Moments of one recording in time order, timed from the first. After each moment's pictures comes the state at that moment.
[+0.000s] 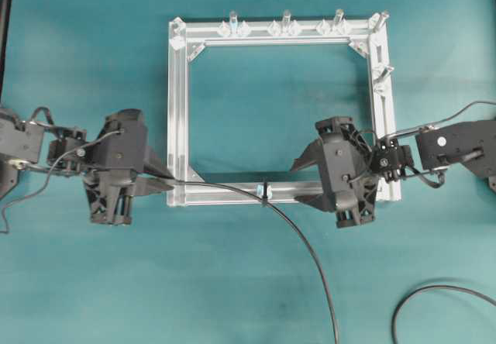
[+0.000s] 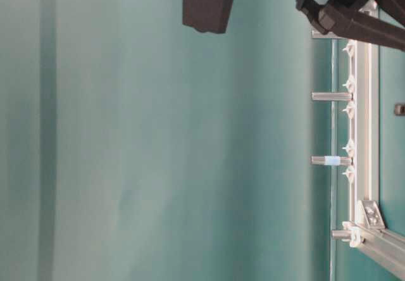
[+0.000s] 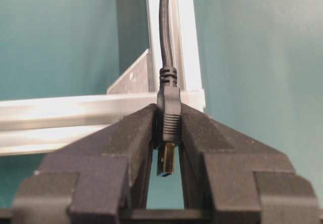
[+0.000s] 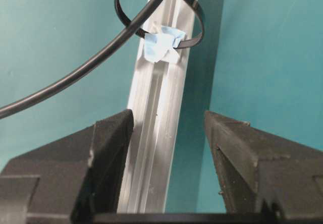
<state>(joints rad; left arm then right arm) -0.13 -0.21 1.03 -0.07 -0.05 -0.02 0.08 0.02 0.87 -0.13 -0.22 0.19</state>
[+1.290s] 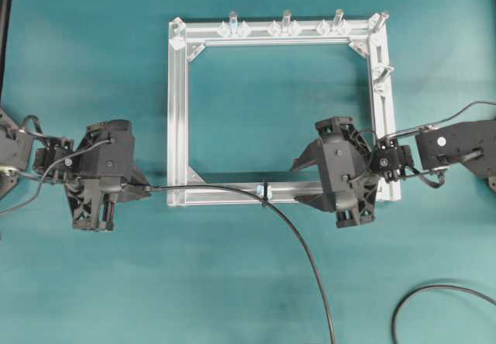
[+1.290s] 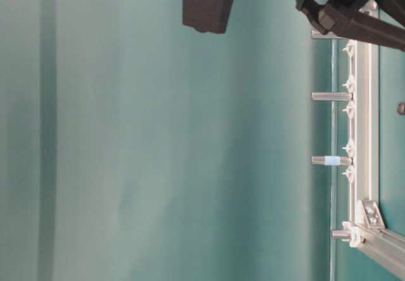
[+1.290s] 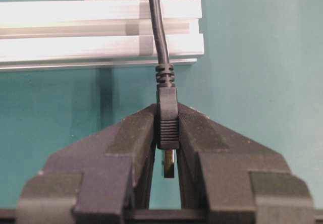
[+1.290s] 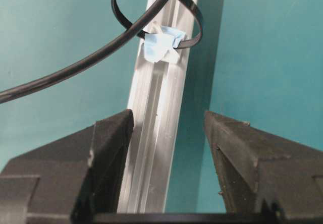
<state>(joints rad) -0.16 -0.18 1.10 -0.07 -0.04 -0.09 0.08 0.02 0.87 -0.13 -0.22 0.19</state>
